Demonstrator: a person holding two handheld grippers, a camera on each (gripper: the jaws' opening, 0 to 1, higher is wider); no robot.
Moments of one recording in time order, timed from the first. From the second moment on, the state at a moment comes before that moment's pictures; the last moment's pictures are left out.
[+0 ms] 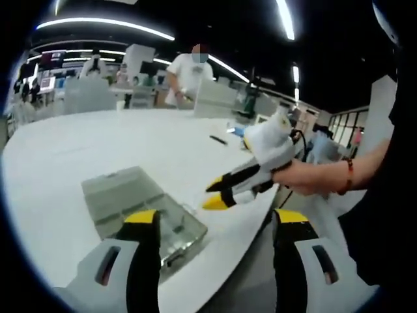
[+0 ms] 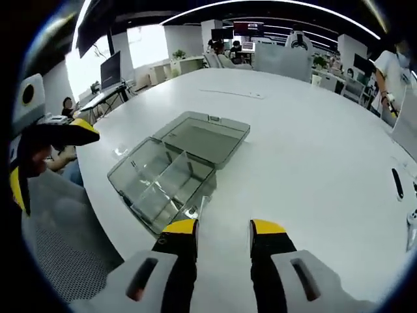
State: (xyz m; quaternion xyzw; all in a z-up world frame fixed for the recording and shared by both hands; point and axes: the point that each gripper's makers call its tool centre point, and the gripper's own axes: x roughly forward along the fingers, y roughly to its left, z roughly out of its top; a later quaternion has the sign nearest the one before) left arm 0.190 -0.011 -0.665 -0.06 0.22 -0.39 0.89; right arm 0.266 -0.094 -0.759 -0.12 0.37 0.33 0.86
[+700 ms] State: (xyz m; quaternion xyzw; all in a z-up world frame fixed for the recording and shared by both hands) left arm 0.202 -0.003 -0.660 -0.09 0.21 -0.36 0.91; right arm 0.249 -0.061 -0.728 -0.09 0.32 0.36 0.87
